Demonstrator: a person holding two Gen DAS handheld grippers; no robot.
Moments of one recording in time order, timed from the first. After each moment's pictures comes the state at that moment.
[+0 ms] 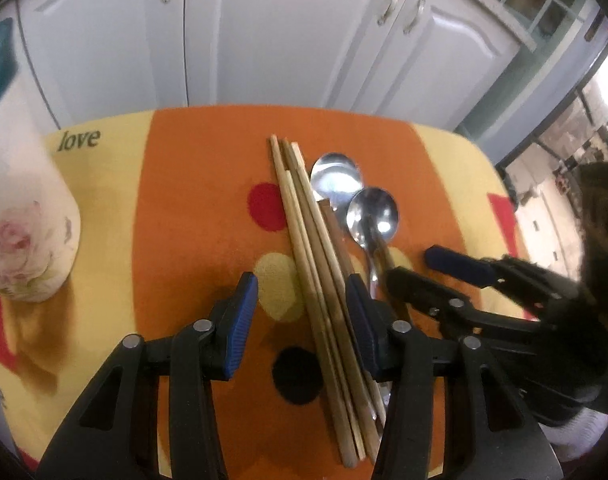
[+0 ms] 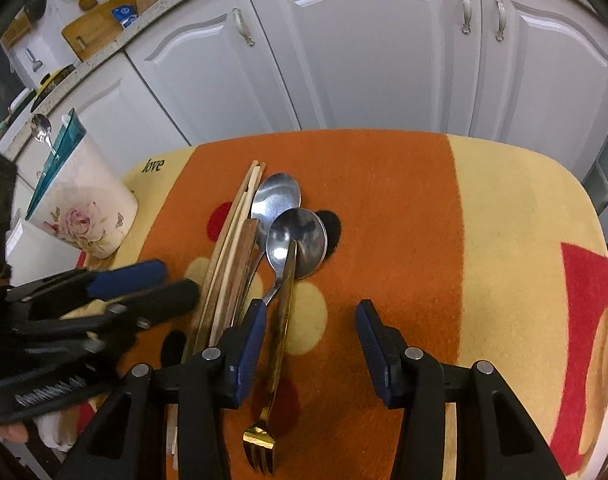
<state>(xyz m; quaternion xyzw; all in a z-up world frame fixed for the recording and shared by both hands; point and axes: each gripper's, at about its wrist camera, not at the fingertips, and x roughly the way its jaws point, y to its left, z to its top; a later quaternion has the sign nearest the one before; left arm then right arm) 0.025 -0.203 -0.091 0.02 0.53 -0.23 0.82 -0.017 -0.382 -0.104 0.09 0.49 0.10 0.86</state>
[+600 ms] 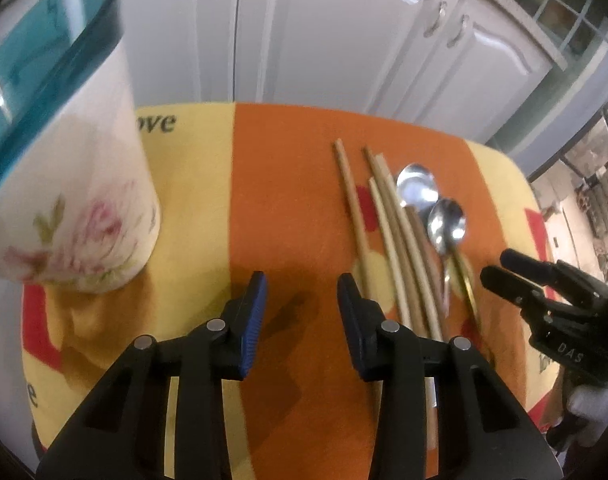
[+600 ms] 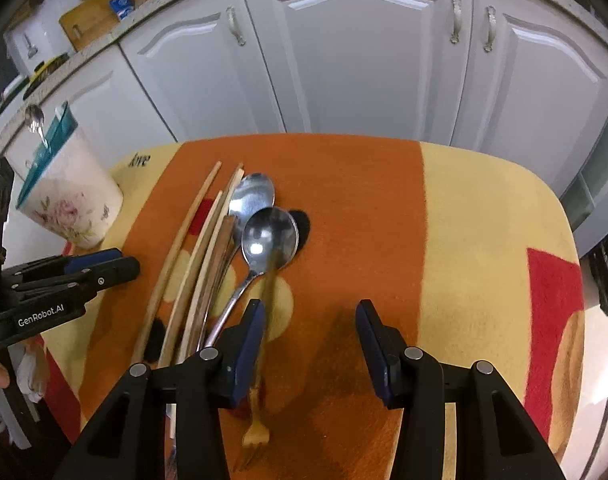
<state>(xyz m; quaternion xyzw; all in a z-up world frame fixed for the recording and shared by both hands) 0.038 -0.150 -0.089 0.01 0.53 -0.19 0.83 -0.022 -0.394 -0.095 0.07 0.49 0.08 0.87</state>
